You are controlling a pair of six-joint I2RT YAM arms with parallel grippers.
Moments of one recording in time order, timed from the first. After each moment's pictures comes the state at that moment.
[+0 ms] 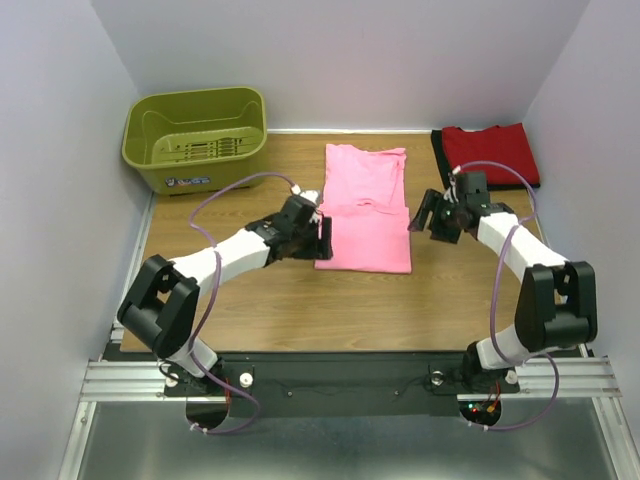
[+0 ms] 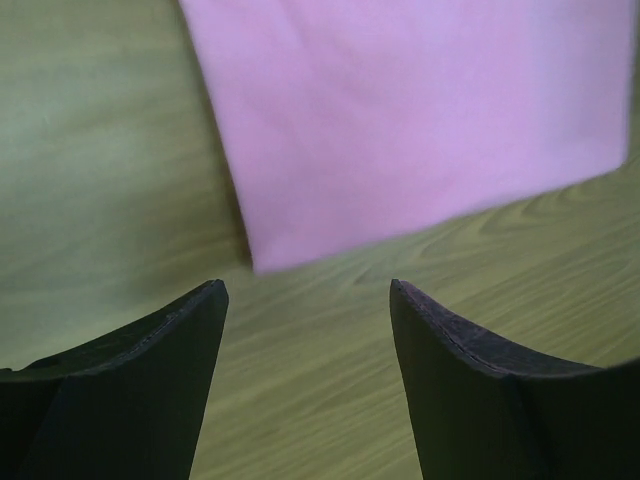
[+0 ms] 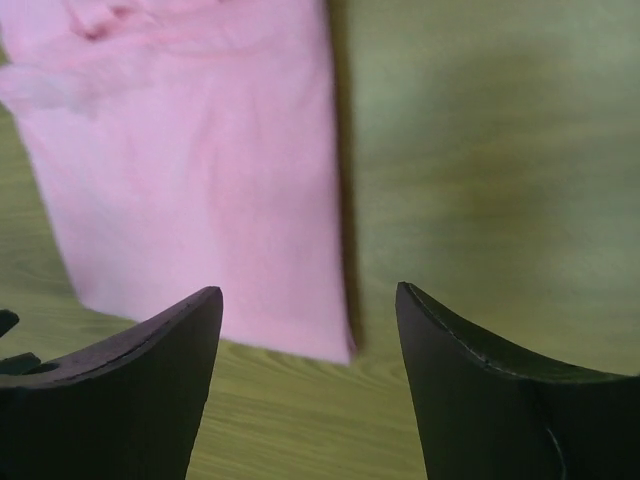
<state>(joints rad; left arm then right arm) -0.66 1.53 0.99 -0.29 0.02 -0.52 0.09 1.51 1.02 -0.40 -0.28 0.46</state>
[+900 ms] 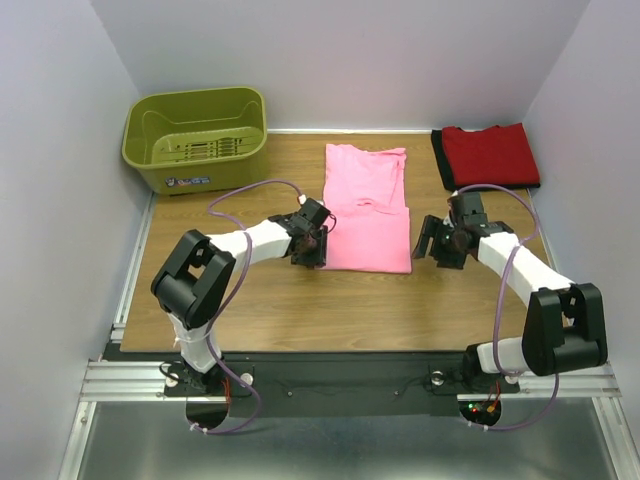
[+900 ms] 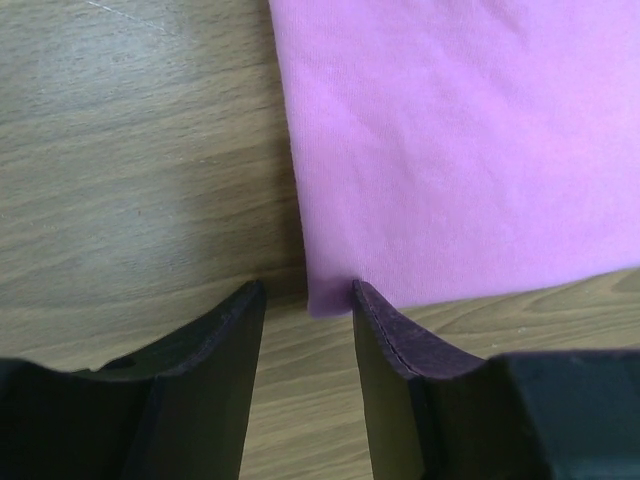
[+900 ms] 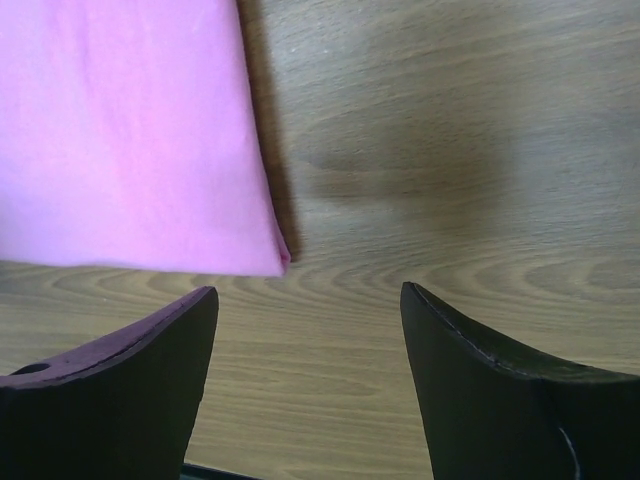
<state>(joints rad) -0.69 1.76 1.08 -0.40 -0.08 -0.55 0.13 1.36 0.83 -0.53 -0.17 0.44</state>
